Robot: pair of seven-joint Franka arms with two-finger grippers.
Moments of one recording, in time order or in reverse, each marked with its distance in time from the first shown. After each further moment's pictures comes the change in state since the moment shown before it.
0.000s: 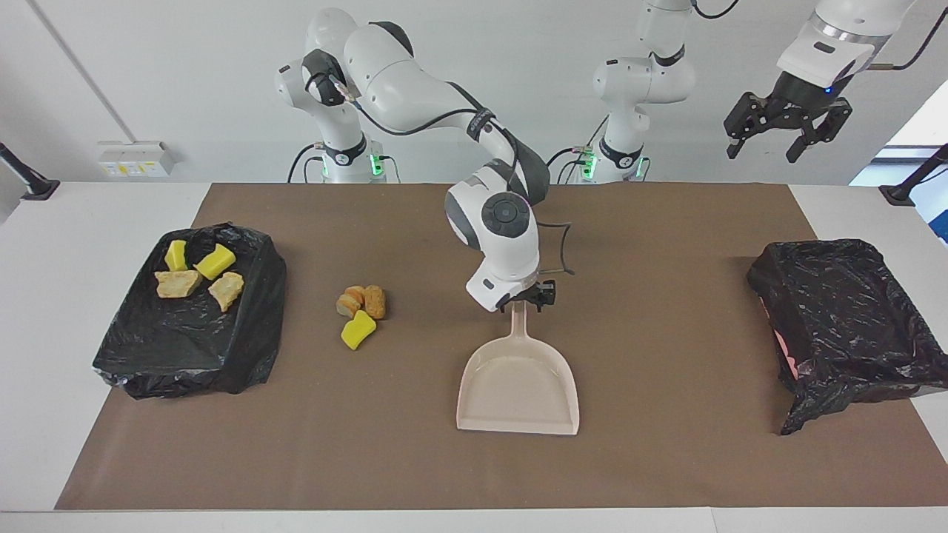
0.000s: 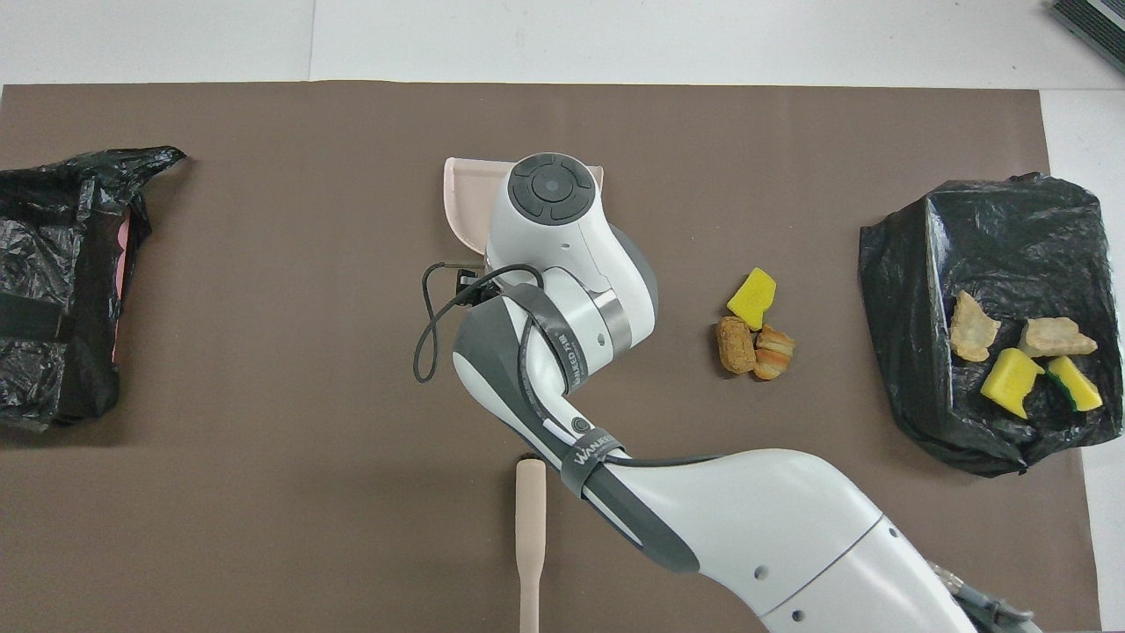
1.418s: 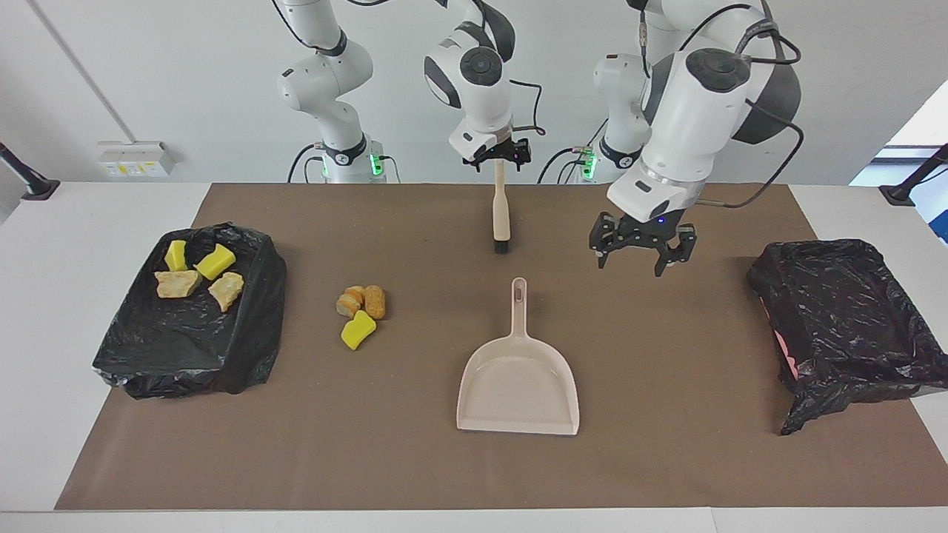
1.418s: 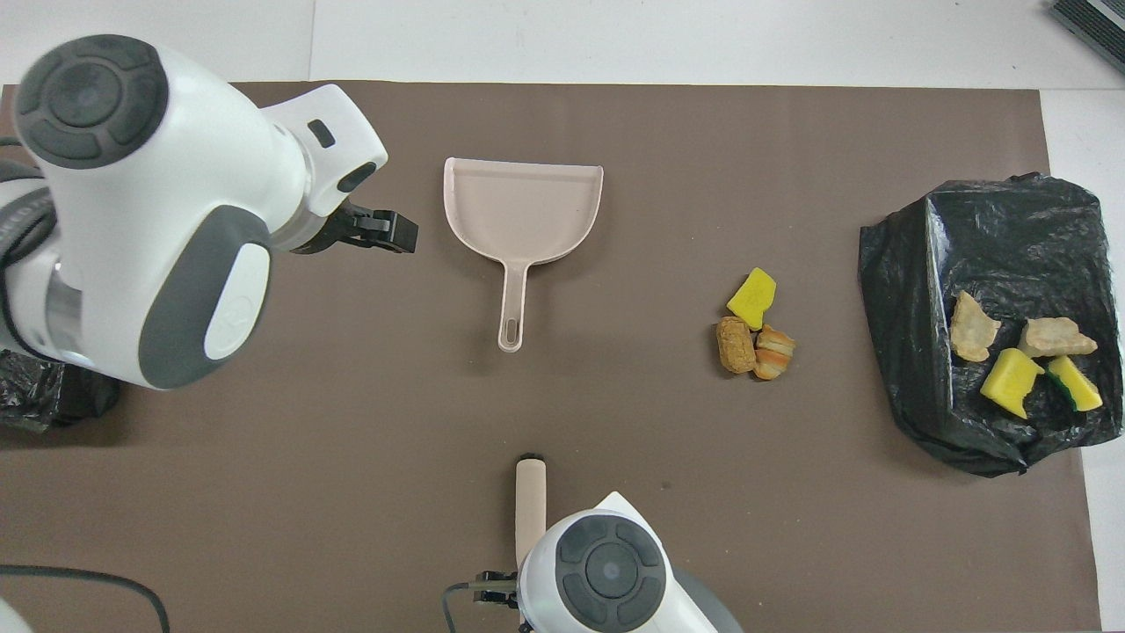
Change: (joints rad) left arm -0.325 0.290 -0.008 -0.076 -0.007 0.476 -0.243; right arm 0.230 -0.833 0.012 -1.042 0.245 0.109 0.174
